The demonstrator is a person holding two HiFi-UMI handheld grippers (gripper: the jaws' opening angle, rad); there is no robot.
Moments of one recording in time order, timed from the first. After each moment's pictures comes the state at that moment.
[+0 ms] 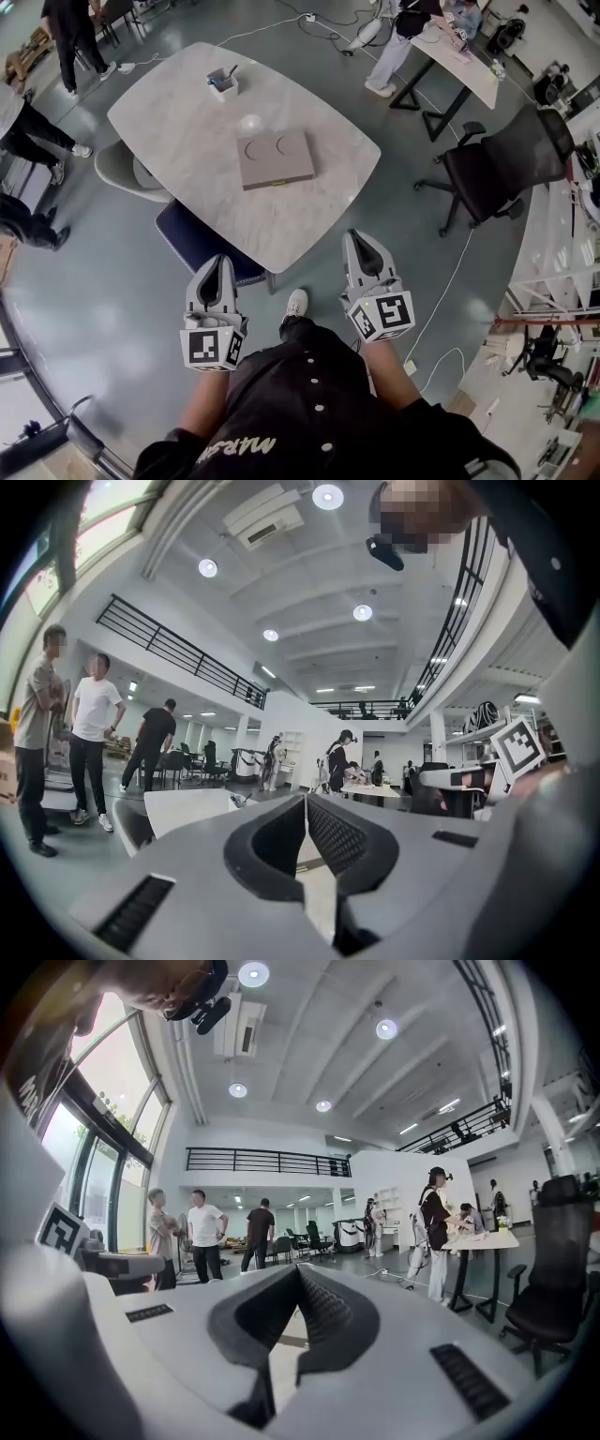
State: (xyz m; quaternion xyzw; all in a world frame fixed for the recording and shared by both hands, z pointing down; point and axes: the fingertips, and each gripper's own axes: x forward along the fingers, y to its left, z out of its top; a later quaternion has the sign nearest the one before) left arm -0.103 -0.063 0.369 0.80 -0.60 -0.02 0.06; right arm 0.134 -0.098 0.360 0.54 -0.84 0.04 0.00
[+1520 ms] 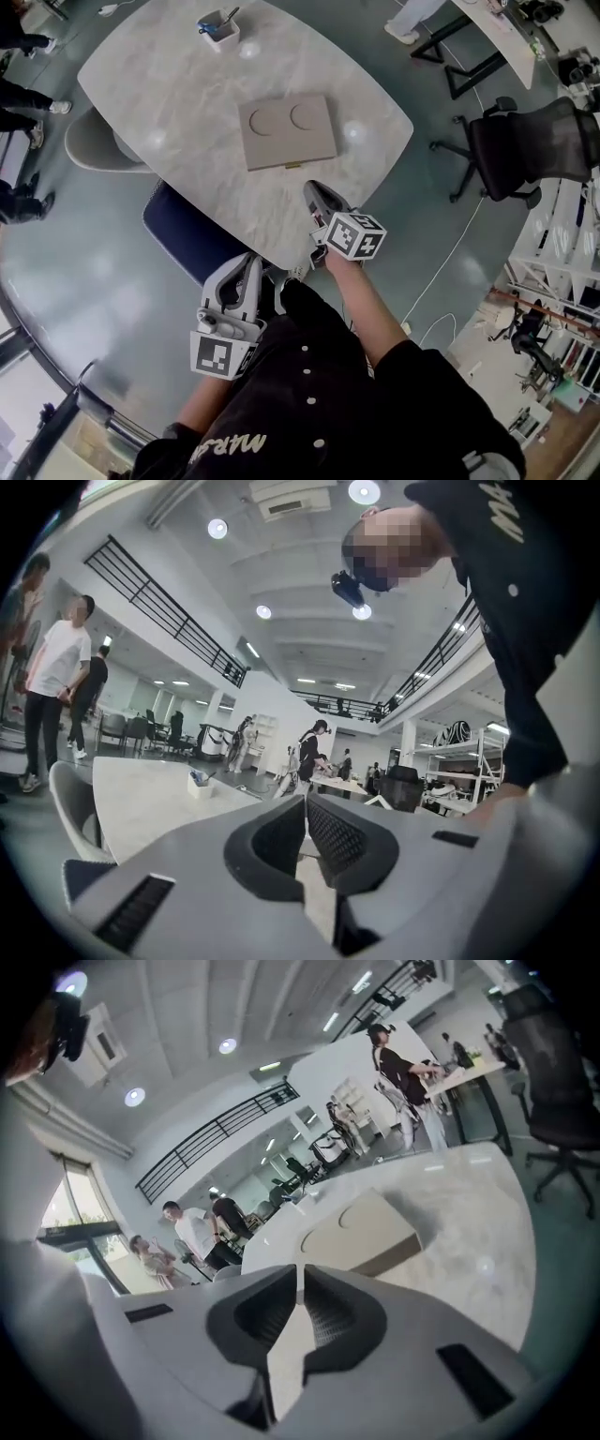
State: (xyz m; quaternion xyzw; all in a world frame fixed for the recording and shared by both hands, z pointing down) left arm -0.079 -0.159 0.407 0.86 -0.50 -0.02 0.13; right arm 0.046 -0.286 0.584 0.47 -0.78 0.41 0.01
